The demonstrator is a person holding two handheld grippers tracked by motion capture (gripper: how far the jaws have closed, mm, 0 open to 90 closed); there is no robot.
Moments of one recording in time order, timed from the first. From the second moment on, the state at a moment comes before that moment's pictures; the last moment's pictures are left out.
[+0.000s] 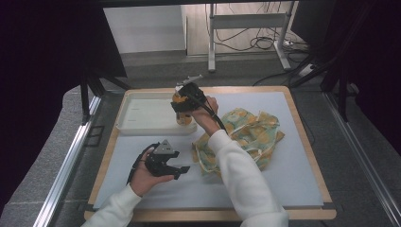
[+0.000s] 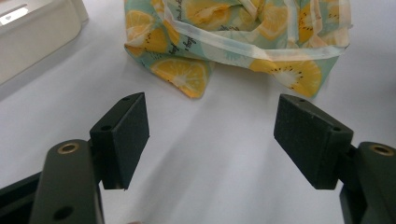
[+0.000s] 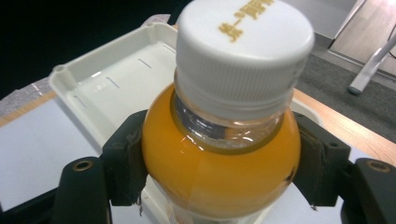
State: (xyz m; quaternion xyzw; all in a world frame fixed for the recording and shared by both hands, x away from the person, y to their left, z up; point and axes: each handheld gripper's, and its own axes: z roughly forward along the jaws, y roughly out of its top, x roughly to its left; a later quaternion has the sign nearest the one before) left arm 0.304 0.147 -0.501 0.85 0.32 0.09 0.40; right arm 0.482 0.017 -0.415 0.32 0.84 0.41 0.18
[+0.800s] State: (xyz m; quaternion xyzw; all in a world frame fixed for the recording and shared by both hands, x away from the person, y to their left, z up) left arm 0.305 0.150 -0.500 0.85 0.33 0.09 0.40; right arm 0.488 0.022 -0.449 0.32 0.85 0.37 0.18
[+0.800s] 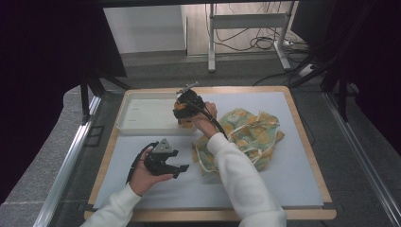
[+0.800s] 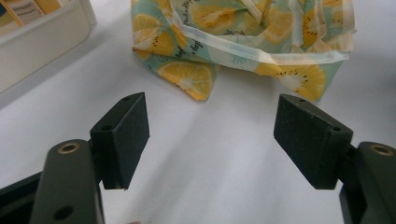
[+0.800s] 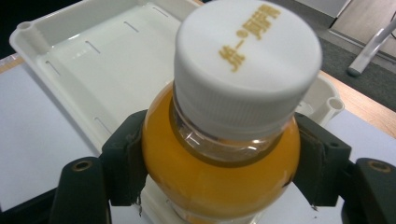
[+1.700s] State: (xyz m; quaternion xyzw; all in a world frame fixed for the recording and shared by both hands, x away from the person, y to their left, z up) left arm 0.314 0.149 -0.502 0.85 0.32 0.09 0.40; right arm 0.444 -0.020 -0.416 0.31 0.83 0.43 0.18
